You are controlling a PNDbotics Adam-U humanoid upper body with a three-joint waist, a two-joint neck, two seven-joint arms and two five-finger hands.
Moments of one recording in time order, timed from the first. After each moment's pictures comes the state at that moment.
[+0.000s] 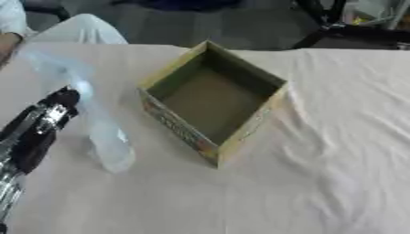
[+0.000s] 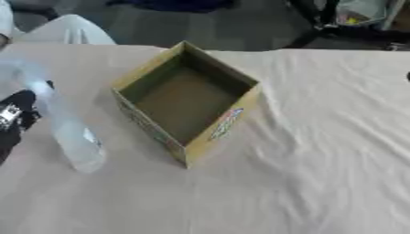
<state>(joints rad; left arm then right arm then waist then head) -0.21 0.51 0.08 -1.87 0.18 0.13 -0.21 -0.29 -0.50 -0.06 -1.98 -0.52 0.03 -0.14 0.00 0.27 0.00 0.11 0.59</state>
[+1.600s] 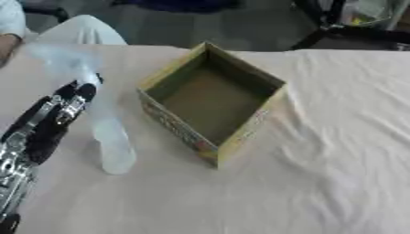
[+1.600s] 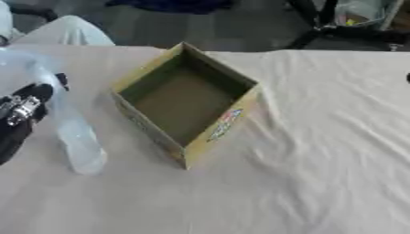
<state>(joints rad) -0.26 0.49 0.04 -1.86 0.13 0.17 -0.20 -0.29 -0.50 -0.06 -1.98 -0.52 0.03 -0.13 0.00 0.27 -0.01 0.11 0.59</state>
